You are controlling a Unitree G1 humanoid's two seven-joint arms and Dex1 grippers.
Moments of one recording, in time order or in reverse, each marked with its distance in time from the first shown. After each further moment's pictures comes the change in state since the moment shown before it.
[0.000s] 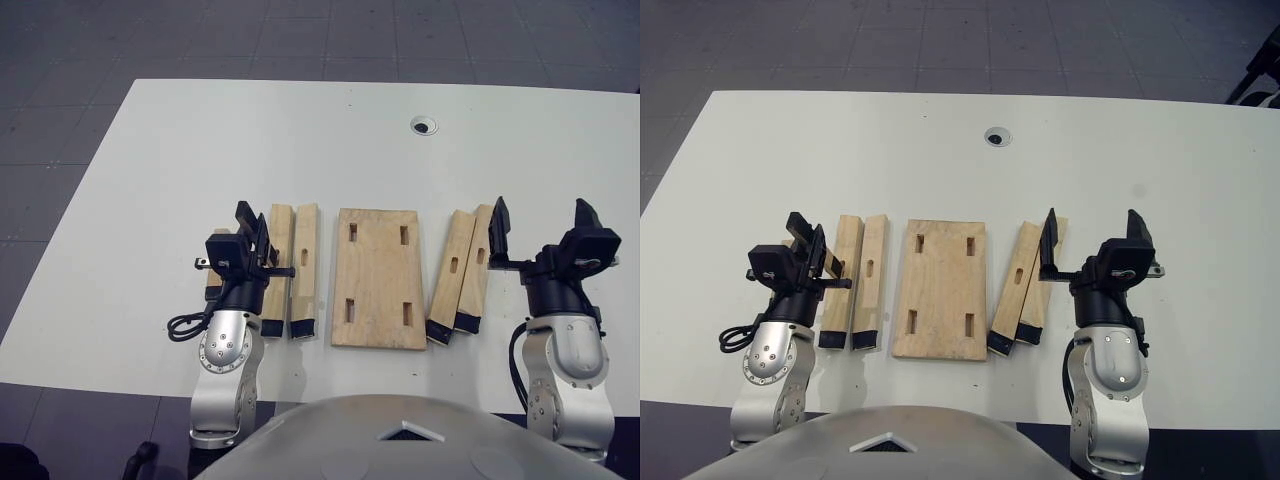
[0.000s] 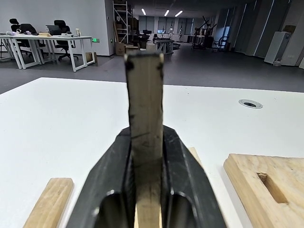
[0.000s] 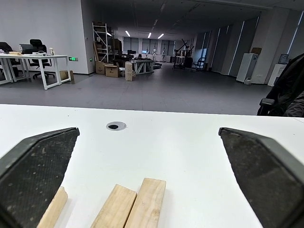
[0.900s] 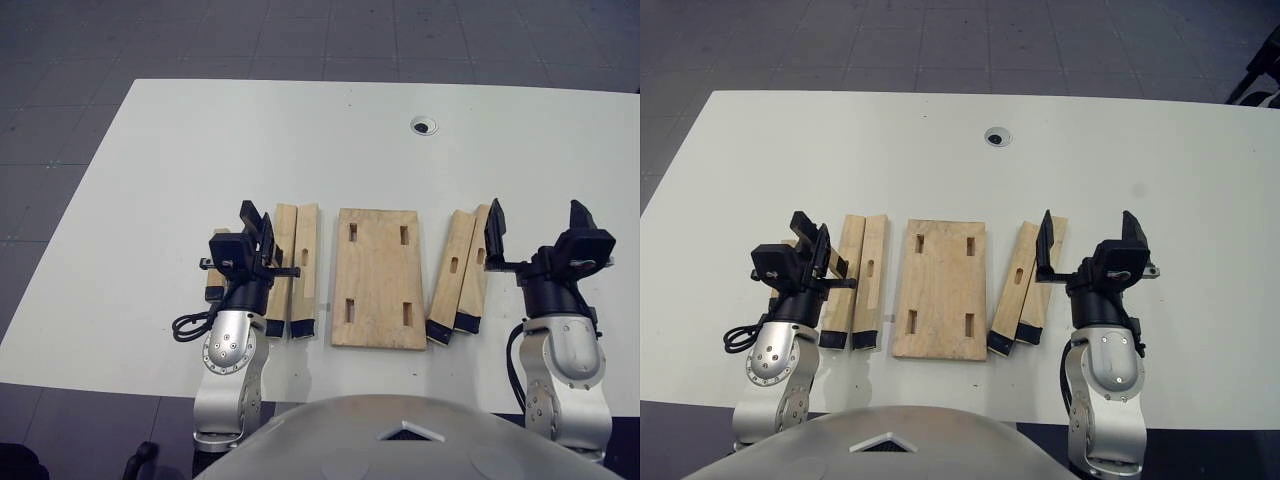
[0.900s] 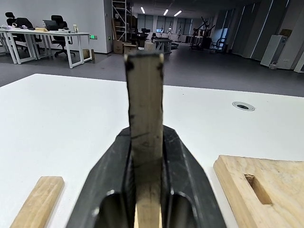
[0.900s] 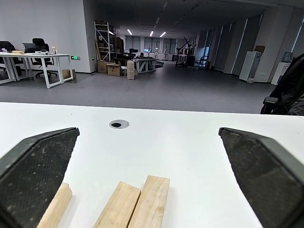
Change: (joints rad) left arm 0.004 -0.032 -0.021 -0.042 -0.002 0.046 0.002; right arm 0.009 0.001 0.015 0.002 -0.003 -0.001 0.000
